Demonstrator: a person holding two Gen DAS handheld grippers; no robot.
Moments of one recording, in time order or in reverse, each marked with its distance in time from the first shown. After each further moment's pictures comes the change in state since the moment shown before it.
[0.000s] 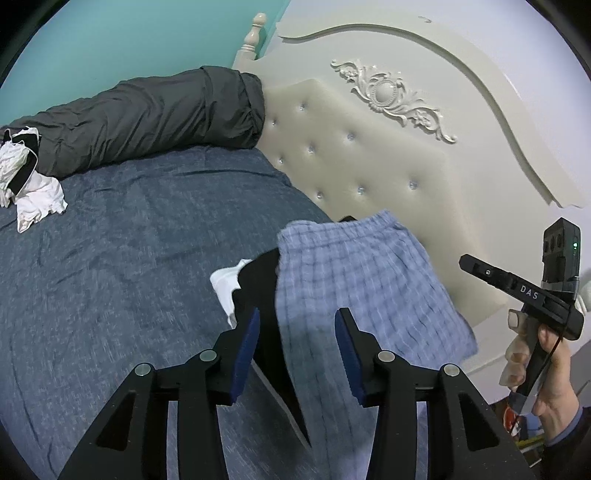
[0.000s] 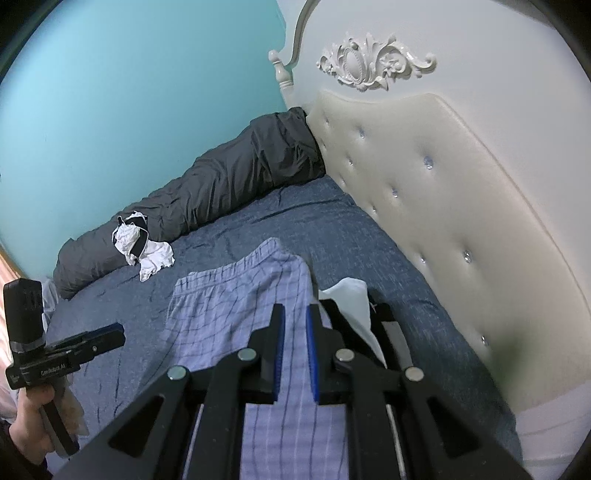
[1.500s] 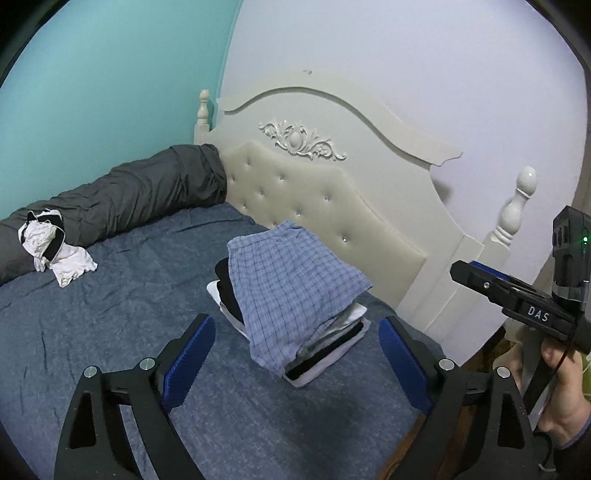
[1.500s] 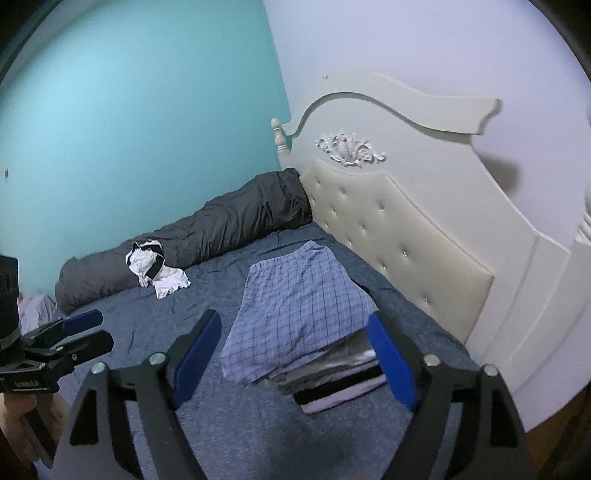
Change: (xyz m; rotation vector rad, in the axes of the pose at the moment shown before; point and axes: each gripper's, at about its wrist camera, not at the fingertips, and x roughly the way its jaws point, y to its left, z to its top) left arm -0.232 -0.109 -0.104 0.243 -0.167 0.024; right arm -0.233 0.122 -0.125 0.004 -0.240 -0.135
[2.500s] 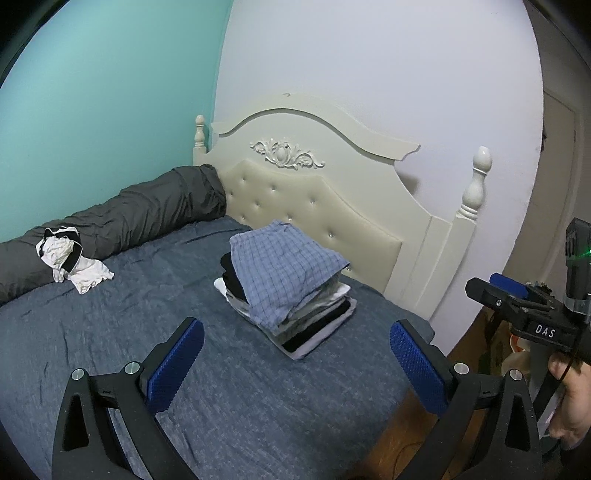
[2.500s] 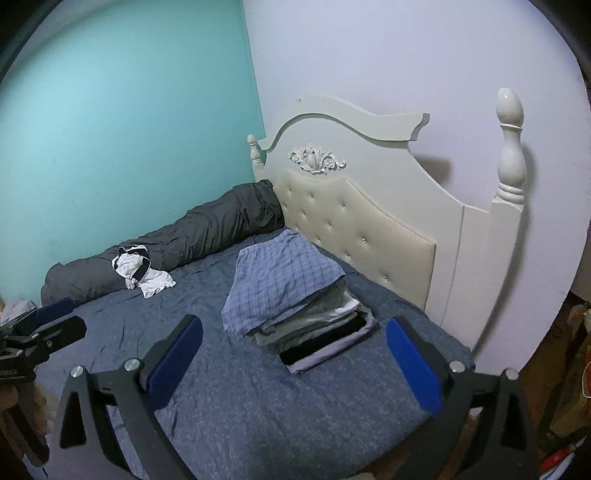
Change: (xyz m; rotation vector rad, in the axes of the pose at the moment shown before) left arm -0.102 -0.030 -0.068 0.072 -0.062 0.014; right arm -0.116 0.032 -0.084 0.014 -0.064 -0.135
